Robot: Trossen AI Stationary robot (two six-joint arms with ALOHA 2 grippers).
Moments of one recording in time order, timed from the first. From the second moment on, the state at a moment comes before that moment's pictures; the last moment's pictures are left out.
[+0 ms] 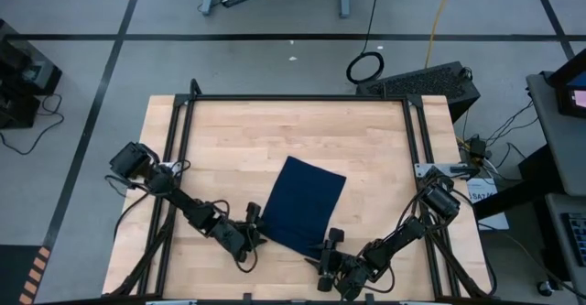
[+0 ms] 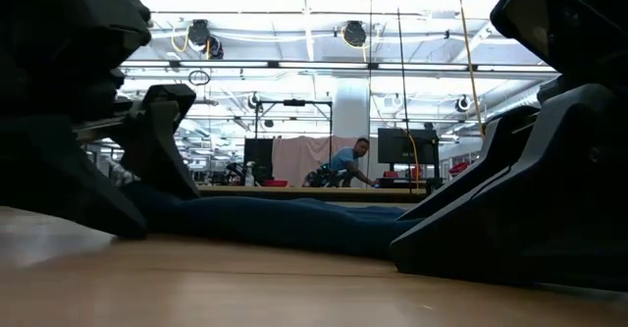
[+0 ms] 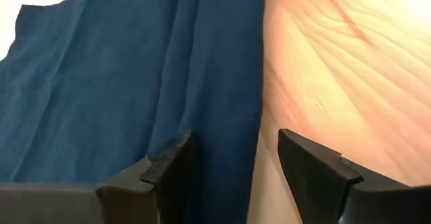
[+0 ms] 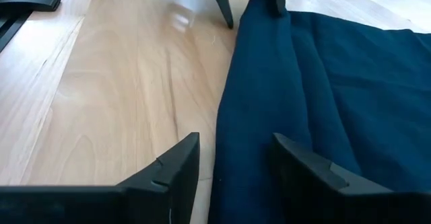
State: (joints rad) left arm -0.61 1.77 0.63 0.36 -0.43 0.03; right arm 0.77 2.21 1.08 0.31 0.89 0.64
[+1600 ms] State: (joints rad) left arm -0.26 1.76 0.64 0.34 0.37 -0.52; right arm 0.82 2.16 1.08 0.22 0.96 0.64
